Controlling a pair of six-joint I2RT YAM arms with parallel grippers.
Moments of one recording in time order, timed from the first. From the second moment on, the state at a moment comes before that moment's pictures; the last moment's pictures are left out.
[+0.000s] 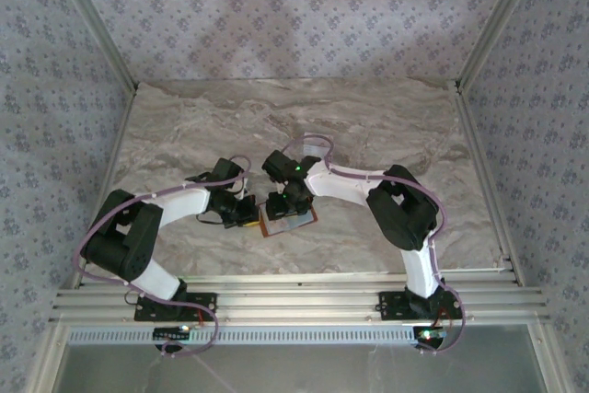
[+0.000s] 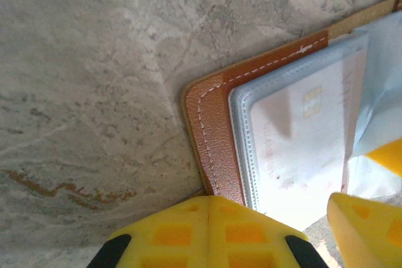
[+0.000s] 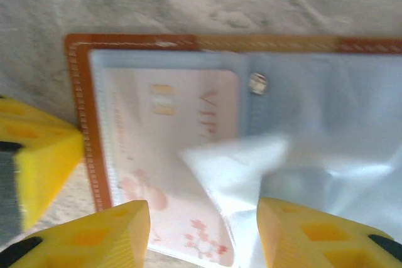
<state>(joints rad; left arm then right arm) -0.47 1.55 0.71 -0.41 0.44 -0.61 0.89 1.99 1.40 -0.73 -0.16 0.57</state>
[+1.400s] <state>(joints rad) -0.51 1.54 0.82 -0.58 0.38 -0.60 0.81 1.84 1.24 -0.83 -0.10 0.59</state>
